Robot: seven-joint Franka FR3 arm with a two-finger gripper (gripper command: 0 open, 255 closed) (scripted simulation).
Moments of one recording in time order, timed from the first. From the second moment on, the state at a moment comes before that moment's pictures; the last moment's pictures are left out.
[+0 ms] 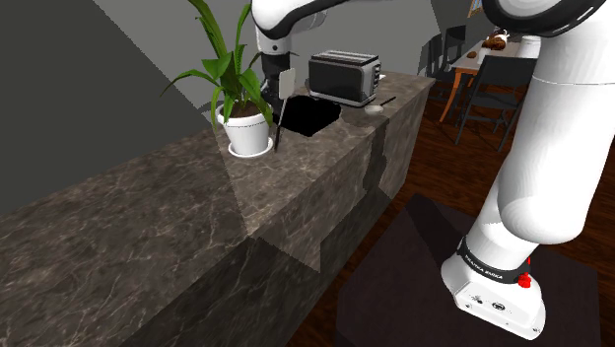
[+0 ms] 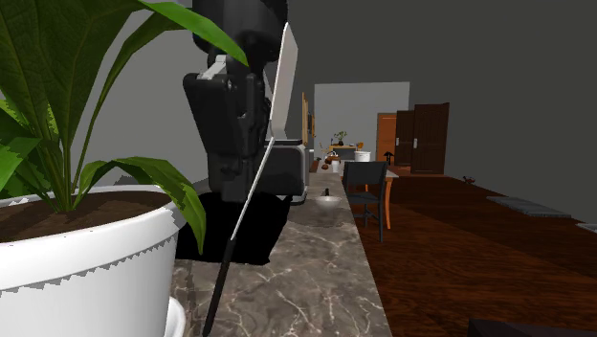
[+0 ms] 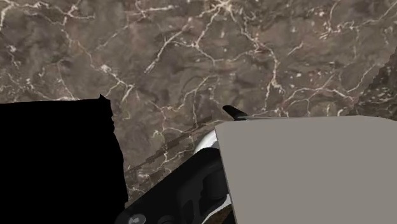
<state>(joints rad) 0.09 0.16 0.01 -1.70 -0.01 1.91 0.05</state>
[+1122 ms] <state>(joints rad) 0.09 0.17 0.01 -1.44 -0.01 1.68 0.05</state>
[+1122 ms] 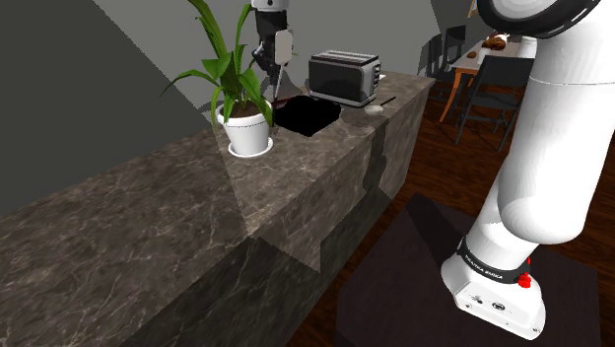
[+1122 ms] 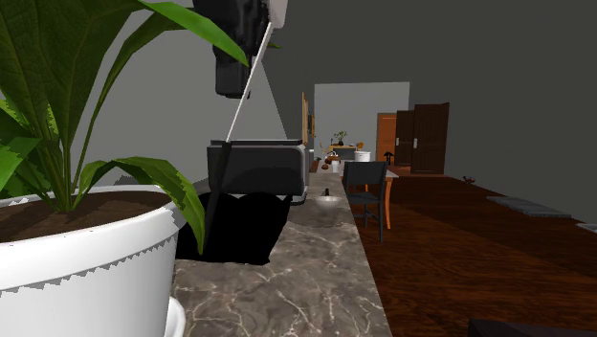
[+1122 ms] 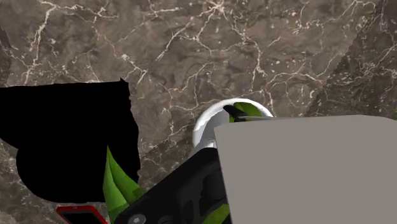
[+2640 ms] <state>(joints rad) -0.15 0.19 -0.15 -1.37 0.05 1.61 -0.35</state>
